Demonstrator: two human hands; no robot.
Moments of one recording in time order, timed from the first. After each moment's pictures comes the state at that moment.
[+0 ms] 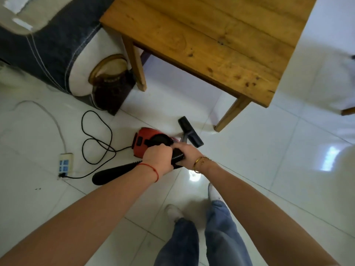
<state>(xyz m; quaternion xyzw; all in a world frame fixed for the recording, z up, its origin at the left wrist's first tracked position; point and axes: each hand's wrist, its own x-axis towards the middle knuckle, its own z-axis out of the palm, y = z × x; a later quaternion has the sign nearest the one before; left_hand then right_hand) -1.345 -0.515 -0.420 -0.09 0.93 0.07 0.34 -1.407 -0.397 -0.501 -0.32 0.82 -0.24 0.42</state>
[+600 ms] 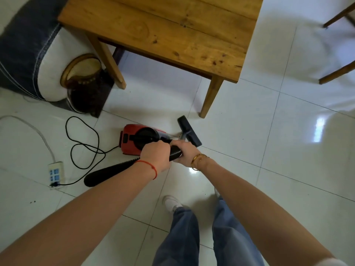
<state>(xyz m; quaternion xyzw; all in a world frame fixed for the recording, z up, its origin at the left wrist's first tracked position) -1.336 -0.450 -0.408 -0.04 0.94 0.04 0.33 -1.378 -0.325 -0.496 -0.27 0.84 -0.29 0.38</state>
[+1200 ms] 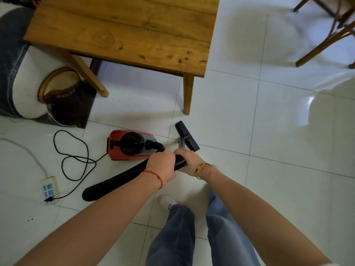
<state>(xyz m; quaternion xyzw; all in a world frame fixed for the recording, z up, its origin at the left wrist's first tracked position) -1.334 -0.354 -0.401 0.03 0.93 0.02 0.36 -1.357 -0.224 -0.502 -0.23 0.85 -0.30 0.38</state>
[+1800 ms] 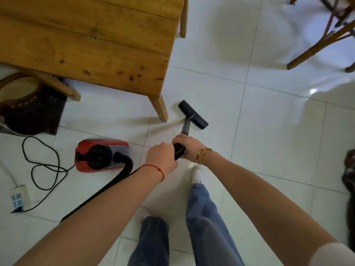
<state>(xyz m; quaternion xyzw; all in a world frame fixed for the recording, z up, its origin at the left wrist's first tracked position) -1.499 -0.214 -0.436 -0.06 0.92 0.09 0.38 -1.545 -0.088 -0.526 -0.29 0.84 -0.25 0.38</state>
